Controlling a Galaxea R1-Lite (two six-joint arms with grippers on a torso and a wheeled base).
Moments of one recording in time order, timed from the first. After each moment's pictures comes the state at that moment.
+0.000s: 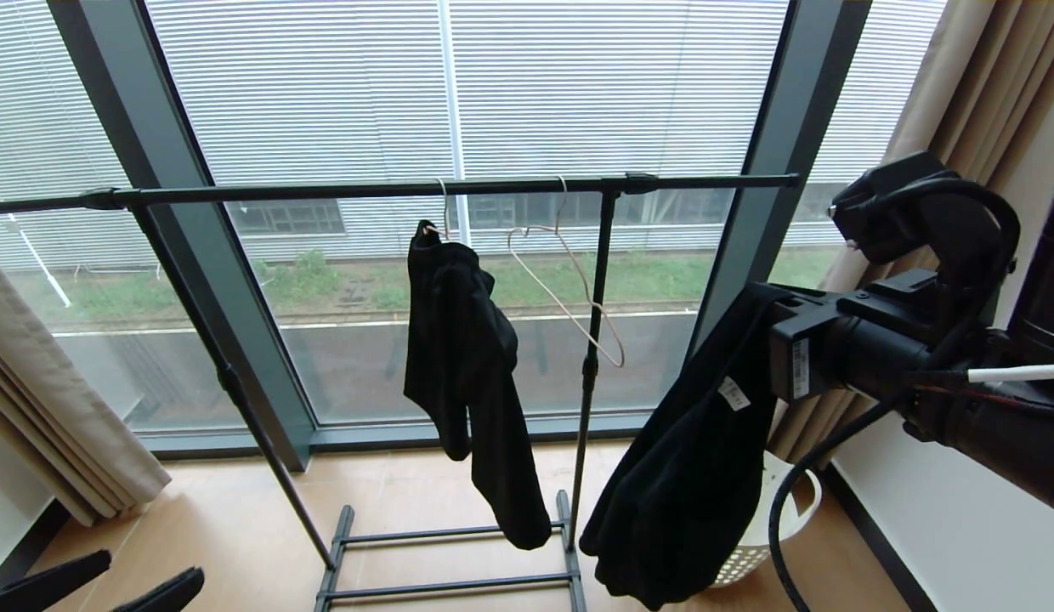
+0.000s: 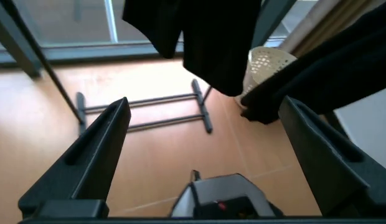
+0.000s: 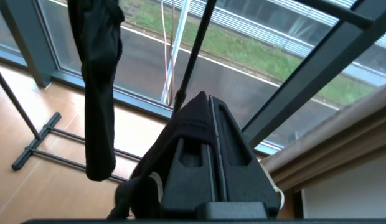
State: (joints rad) left arm -0.12 0.77 -0.27 -0.09 -0.21 -0.18; right arm 0.74 1.44 -0.83 -0.43 -0.53 -0.10
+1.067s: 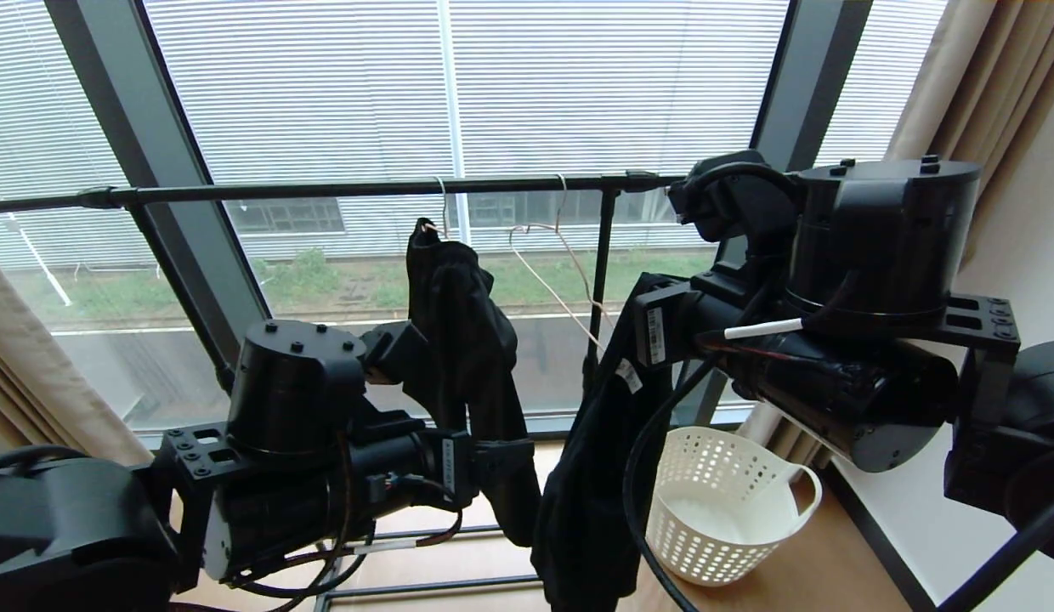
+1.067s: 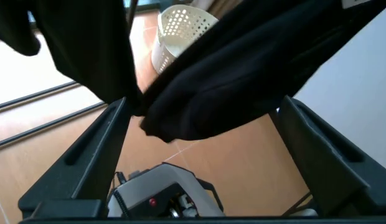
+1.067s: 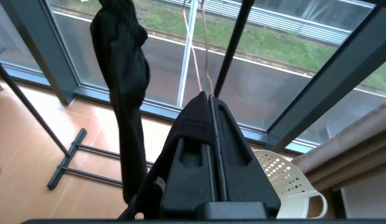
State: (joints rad) left arm -0.68 1.66 -0.69 -0.47 -0.05 -0.40; right arm 0.82 1.69 -1.06 -0.42 -0.58 0.02
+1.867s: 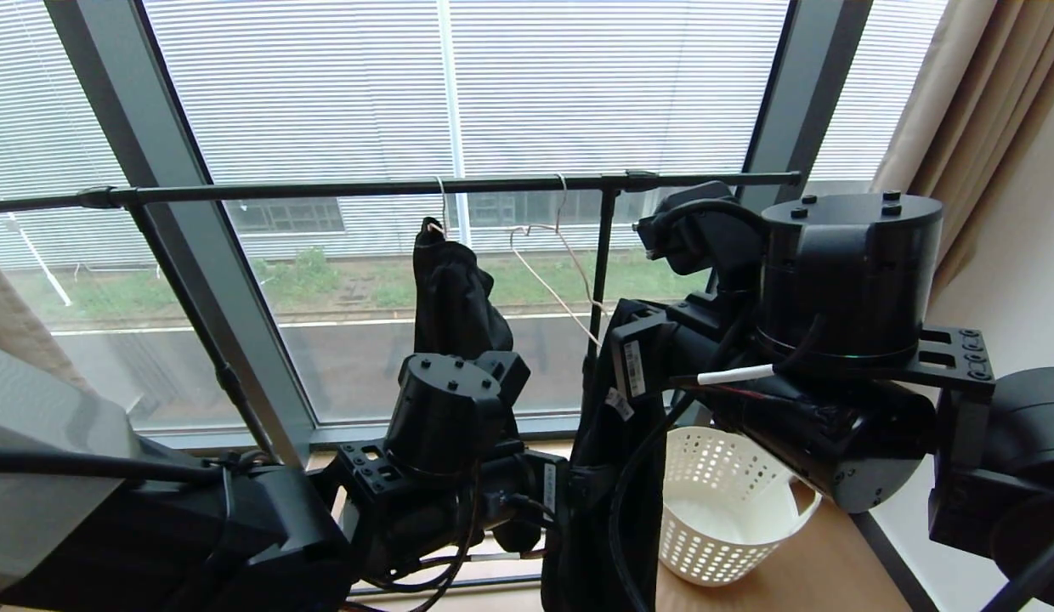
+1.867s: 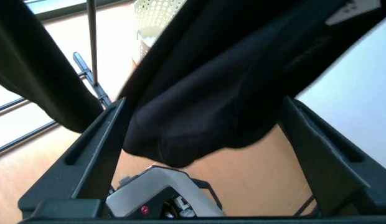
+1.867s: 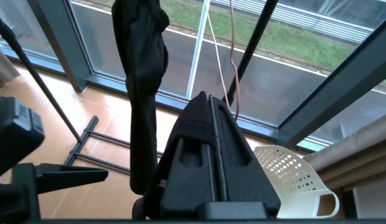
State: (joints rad) left arm -0.80 1.91 -0.81 -0.59 -0.03 -0.40; right arm 0.87 1.71 -1.03 -0.42 -0.58 0.03
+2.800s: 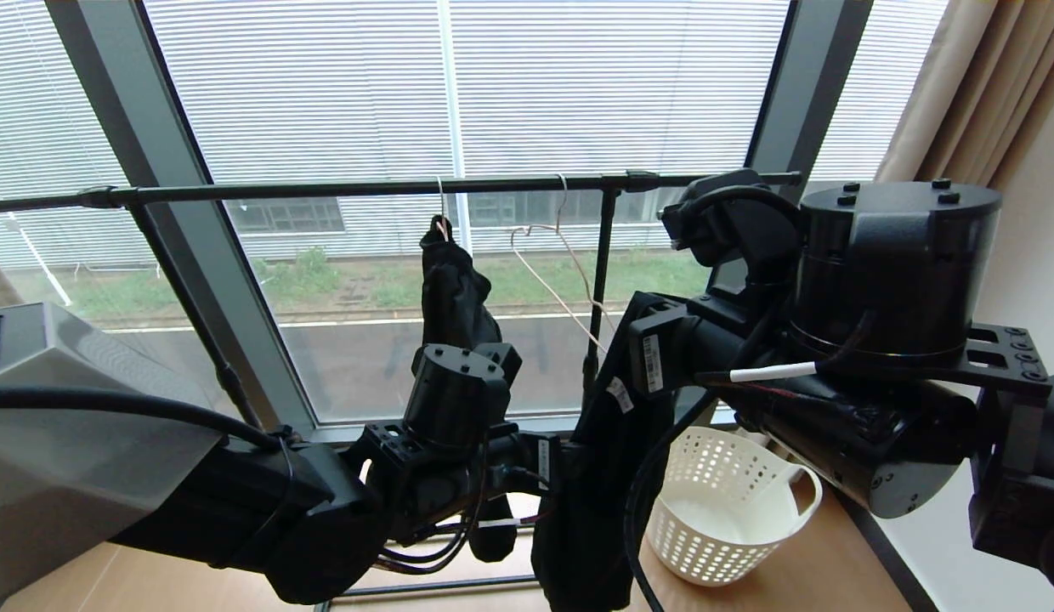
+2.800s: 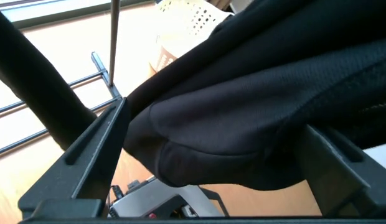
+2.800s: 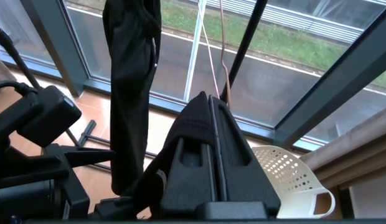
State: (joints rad) left arm -0.74 1.99 -0.88 -0.60 0.00 -0.40; right arm 0.87 1.67 -1.01 -0.42 -0.60 0.02
